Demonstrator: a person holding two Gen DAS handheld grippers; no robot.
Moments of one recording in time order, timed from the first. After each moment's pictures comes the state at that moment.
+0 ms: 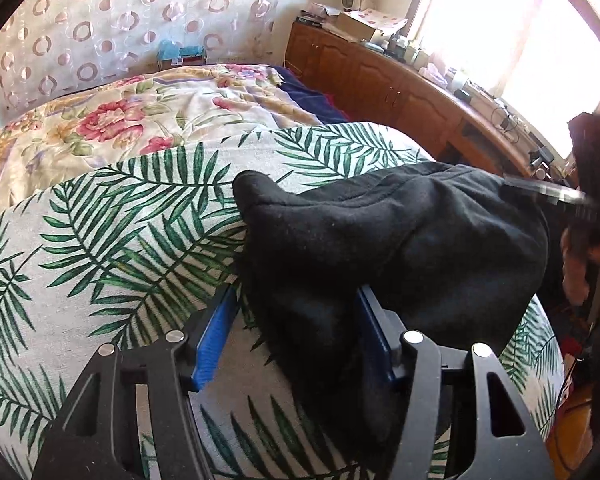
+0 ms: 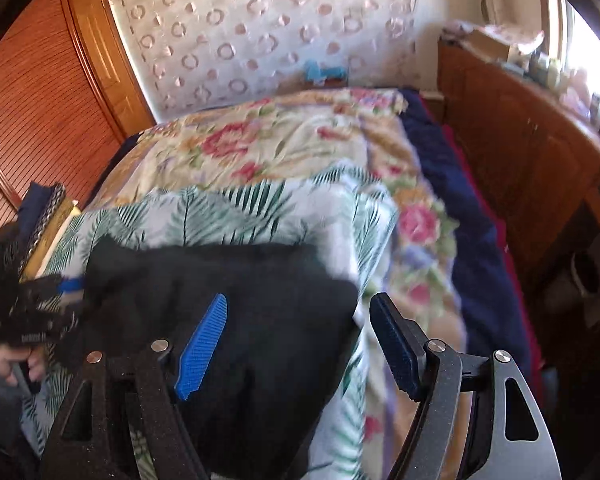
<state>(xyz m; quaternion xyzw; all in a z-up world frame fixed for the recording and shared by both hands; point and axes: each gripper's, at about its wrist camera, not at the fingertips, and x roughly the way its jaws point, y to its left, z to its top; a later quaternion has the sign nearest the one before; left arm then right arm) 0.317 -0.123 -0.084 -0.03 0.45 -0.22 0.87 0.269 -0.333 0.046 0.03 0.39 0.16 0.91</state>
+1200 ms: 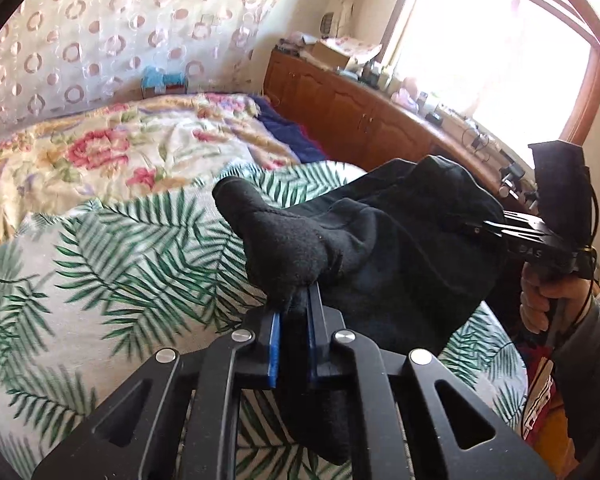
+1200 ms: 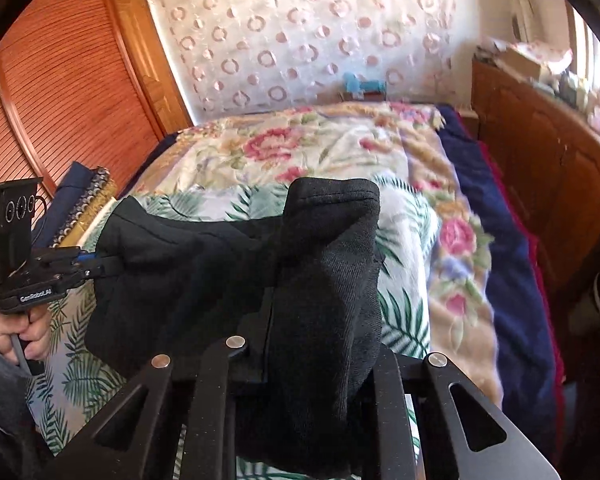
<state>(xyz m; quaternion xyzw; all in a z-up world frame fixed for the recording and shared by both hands) 0.283 -0.115 -0.034 -0.05 0.39 -0.25 0.88 0.266 -0.315 0.042 0.01 0.34 0.22 0.91</state>
